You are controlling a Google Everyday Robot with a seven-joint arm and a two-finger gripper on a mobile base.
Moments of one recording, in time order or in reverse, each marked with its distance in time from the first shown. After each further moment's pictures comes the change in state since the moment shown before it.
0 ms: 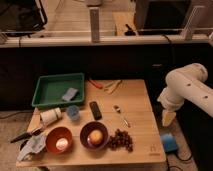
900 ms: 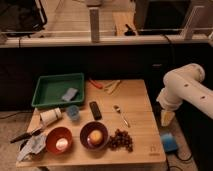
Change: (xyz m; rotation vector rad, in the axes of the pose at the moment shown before) arm -0.023 -0.004 0.005 0.007 0.022 -0.053
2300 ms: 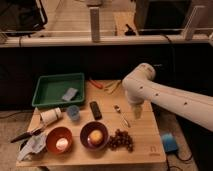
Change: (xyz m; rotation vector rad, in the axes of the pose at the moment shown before) arm -0.130 -0.047 0.027 0.083 0.018 -0.268
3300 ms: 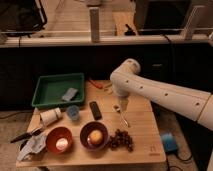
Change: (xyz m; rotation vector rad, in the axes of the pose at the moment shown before) arm -0.046 -0.064 0.014 0.066 -0.076 -0.032
